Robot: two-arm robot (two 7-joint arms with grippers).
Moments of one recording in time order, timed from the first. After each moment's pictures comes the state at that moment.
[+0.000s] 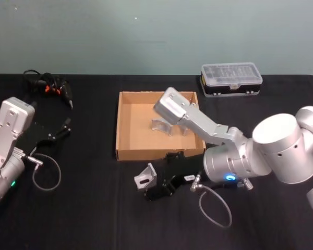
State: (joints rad) left arm -0.20 0.60 0.45 -1.41 -0.25 -0.12 0.03; right arm 0.48 0.47 -0.66 -1.67 0.20 0.79 0.70
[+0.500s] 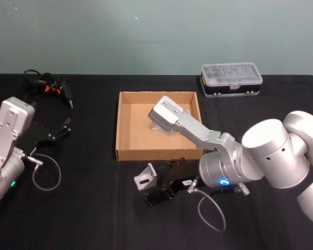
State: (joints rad) left arm -0.20 0.60 0.45 -1.41 -0.25 -0.12 0.03; right arm 0.49 0.44 -0.69 -1.64 0.20 0.87 0.62
